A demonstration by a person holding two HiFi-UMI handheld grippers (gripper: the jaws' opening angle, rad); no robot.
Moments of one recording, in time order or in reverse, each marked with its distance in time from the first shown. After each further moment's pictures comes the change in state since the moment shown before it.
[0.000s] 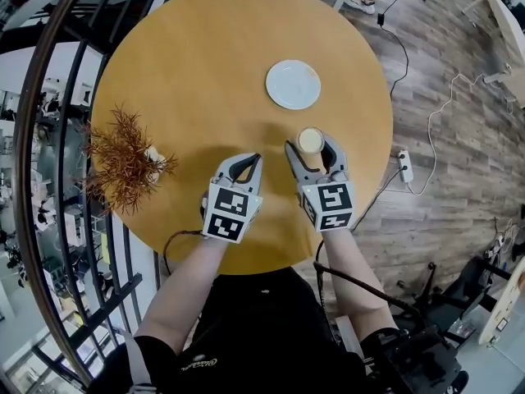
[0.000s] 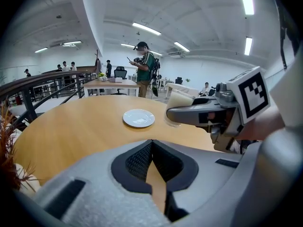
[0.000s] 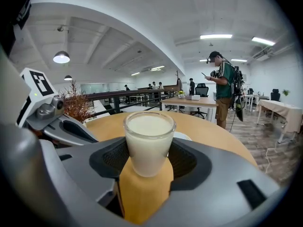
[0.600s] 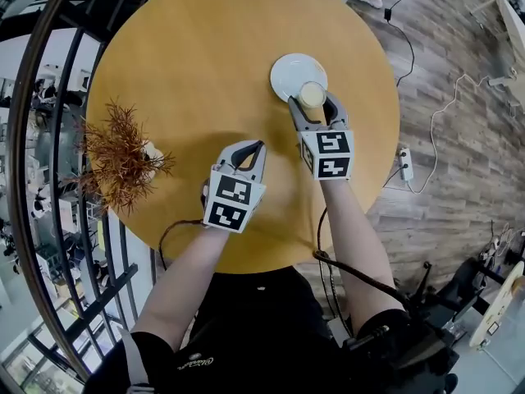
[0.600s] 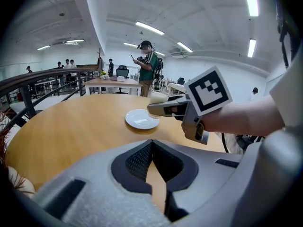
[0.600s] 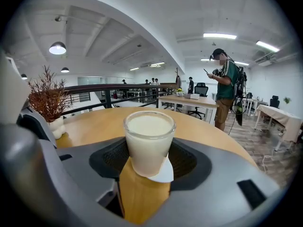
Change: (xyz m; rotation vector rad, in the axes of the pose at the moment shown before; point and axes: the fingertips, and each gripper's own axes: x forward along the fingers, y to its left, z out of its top) left arm 0.024 0.017 0.008 -0.031 0.005 0.009; right arm 0.095 -0.050 0.008 -0.046 0.052 -0.039
